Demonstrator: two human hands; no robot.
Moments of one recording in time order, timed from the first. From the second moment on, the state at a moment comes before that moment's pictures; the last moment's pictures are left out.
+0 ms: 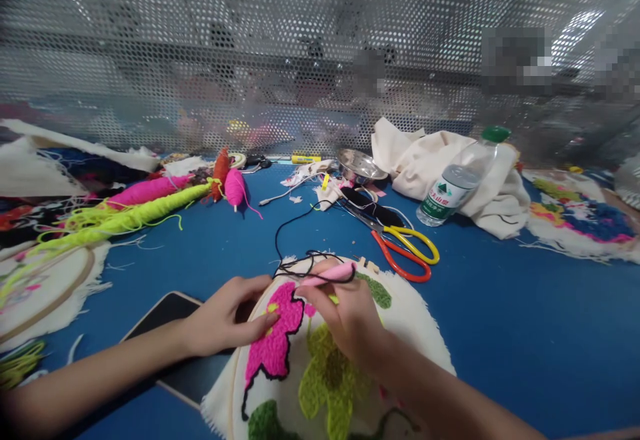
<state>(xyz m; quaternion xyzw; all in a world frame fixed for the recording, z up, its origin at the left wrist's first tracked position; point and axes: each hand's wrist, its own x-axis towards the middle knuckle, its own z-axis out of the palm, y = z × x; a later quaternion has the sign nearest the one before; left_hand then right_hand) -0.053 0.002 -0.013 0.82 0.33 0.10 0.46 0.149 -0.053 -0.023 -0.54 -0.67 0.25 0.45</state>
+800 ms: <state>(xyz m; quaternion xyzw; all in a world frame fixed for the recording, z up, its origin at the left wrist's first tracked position) -0.054 0.001 -0.016 0.82 0.33 0.10 0.46 0.152 -0.055 -0.018 -0.53 -0.70 0.20 0.44</state>
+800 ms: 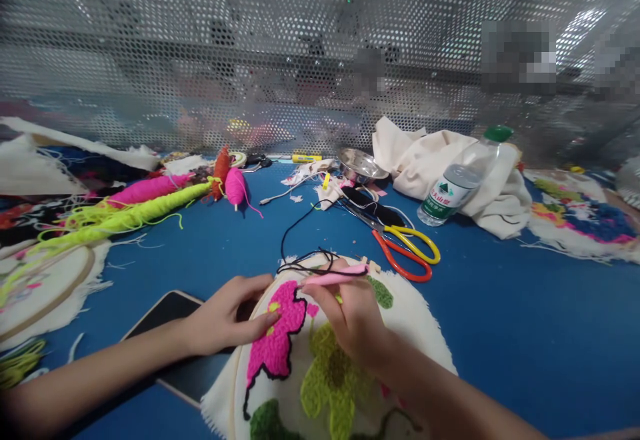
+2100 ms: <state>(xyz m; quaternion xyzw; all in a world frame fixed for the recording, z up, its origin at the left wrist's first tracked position) -0.054 0.000 -0.018 0.83 0.33 0.10 0.45 0.152 -0.052 -0.026 -0.55 -0.68 0.25 0.42</state>
